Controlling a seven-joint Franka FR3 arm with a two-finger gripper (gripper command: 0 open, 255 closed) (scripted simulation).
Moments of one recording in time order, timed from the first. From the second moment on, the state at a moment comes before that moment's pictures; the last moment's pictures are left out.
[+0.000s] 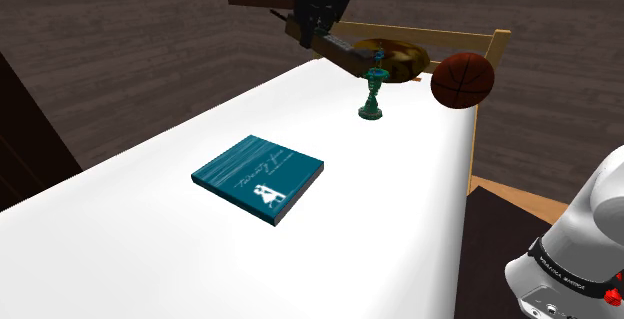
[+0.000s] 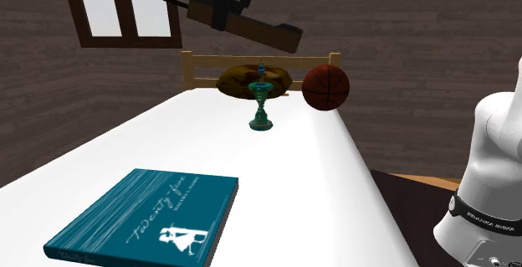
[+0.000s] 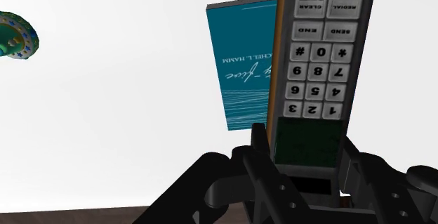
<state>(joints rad) 0.05 -0.12 0.48 -1.63 0.00 1.81 0.32</state>
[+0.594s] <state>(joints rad) -0.01 -0.24 0.36 -1.75 0.09 1.81 0.12</state>
